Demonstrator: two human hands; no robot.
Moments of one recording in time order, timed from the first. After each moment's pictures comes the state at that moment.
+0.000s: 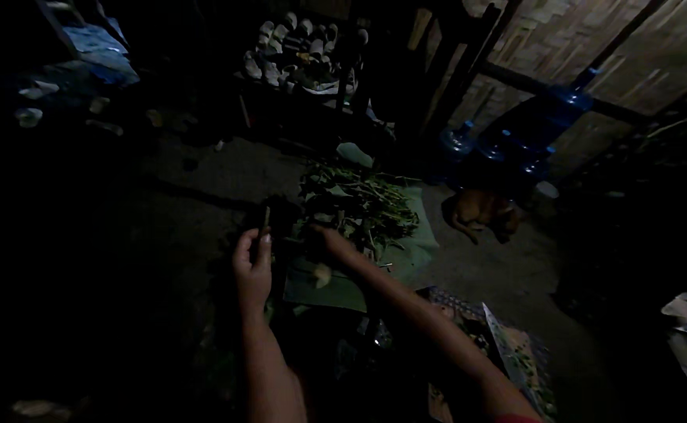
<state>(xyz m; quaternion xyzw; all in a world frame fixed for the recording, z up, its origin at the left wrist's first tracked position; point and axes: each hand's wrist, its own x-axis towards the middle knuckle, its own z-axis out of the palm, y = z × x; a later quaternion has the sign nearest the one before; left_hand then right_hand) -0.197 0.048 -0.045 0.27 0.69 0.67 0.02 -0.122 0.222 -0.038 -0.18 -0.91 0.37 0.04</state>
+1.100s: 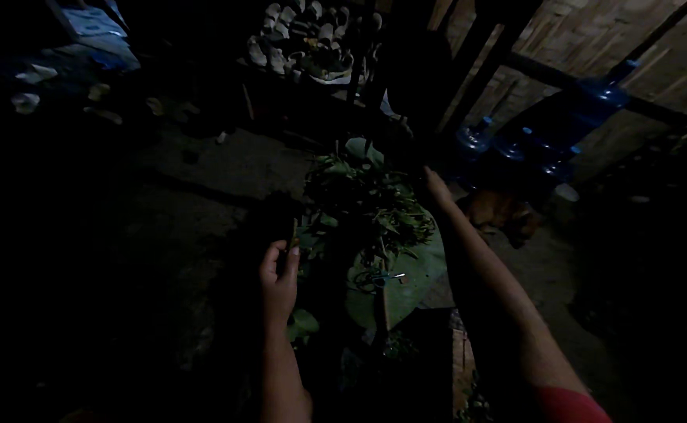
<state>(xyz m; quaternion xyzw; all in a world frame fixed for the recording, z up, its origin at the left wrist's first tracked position) -0.194 0.090 -0.074 0.26 0.67 0.69 0.08 -0.080 0.451 -0.011 -0.45 -0.86 0.17 0.16</state>
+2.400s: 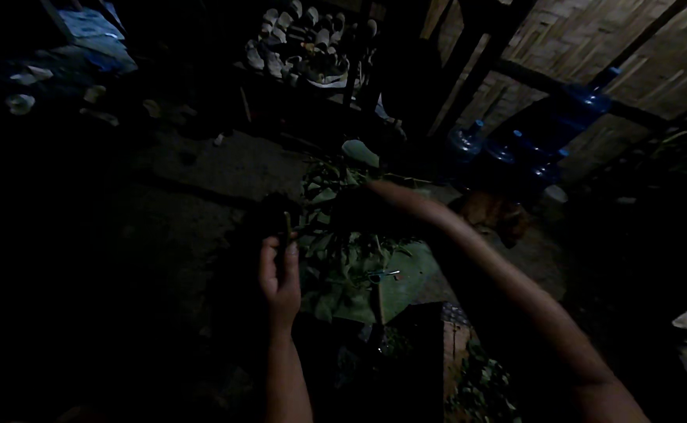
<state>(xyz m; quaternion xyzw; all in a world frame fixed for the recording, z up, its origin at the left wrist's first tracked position) -0.177 0.081 -0.056 0.35 0.60 0.72 -0.06 -0.102 0.241 0.124 -0.14 -0.97 0.21 -0.09</state>
